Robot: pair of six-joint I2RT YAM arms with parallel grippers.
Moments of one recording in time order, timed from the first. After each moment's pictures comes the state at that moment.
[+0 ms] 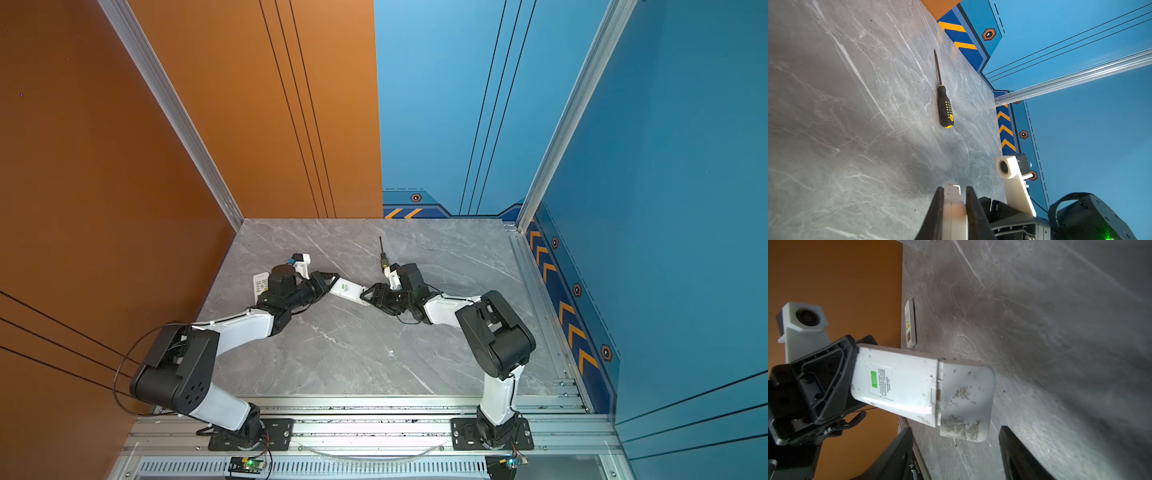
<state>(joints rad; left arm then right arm) -0.27 1.54 0.68 0.49 0.41 -0.95 0.55 1.85 0.95 0.28 -0.58 0.92</state>
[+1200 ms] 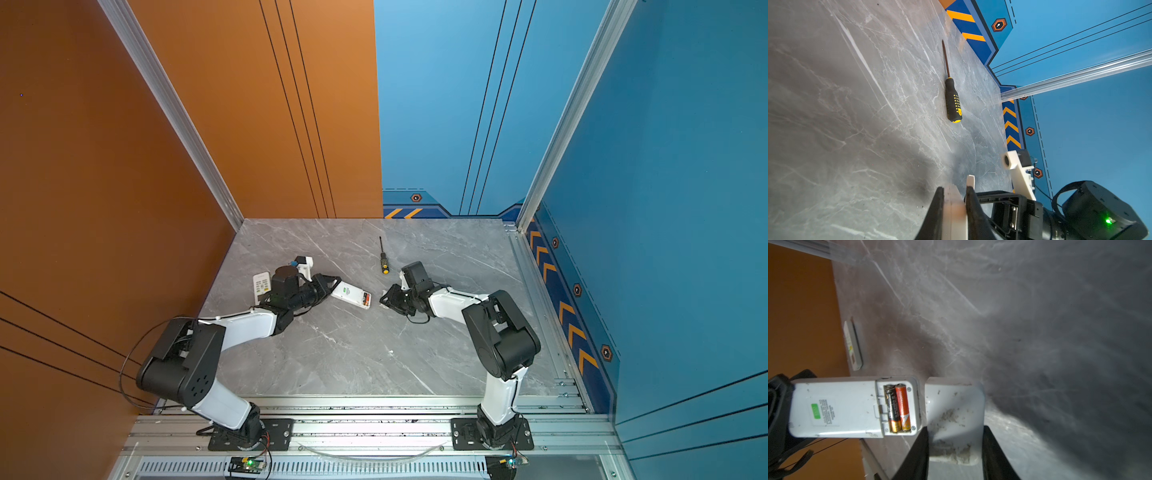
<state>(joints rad) -0.27 1.60 0.68 0.49 0.41 -0.95 0.49 1.82 1.05 -0.15 -0.34 0.81</state>
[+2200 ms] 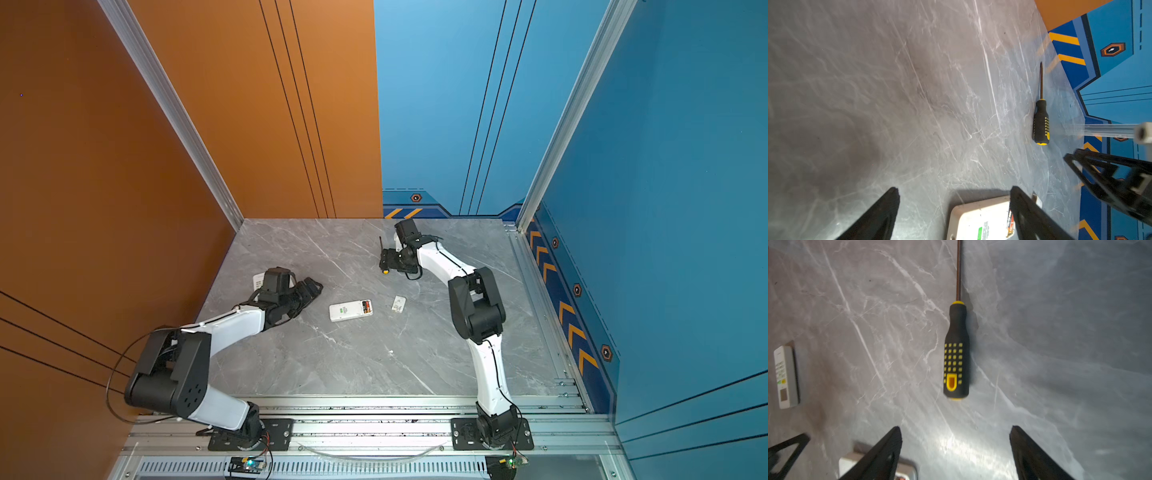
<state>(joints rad) -0.18 1.49 0.77 -0.04 0.14 -0.86 0.41 2.26 1.84 -0.61 -0.23 0.40</state>
